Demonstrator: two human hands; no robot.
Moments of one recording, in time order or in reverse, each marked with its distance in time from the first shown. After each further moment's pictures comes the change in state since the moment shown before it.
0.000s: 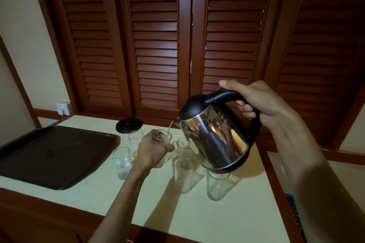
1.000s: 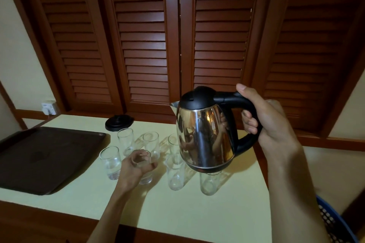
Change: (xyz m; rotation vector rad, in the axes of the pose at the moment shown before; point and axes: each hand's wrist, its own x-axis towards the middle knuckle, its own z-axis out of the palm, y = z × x) left_hand 0.002 -0.095 -0.012 -0.082 -0.036 -0.010; right_hand -0.025 0.058 -0.010 0.444 0.166 -0.019
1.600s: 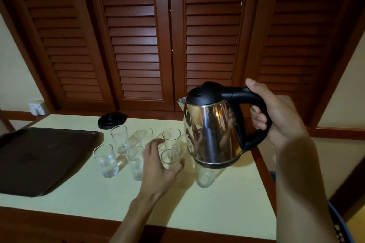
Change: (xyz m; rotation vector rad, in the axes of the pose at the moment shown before) left_hand -0.054 0.035 0.063 0.353 0.003 0.418; right_hand -0.017 -0.006 -0.026 0.008 0.037 -0.002
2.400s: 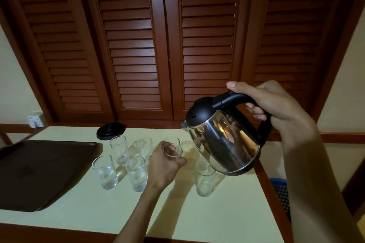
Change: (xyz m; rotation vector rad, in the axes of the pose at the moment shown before) left_hand 0.037 0.023 0.012 -0.205 -0.038 -0.257; right_hand 0.014 -0.041 0.010 -0.471 -0.074 -0.036
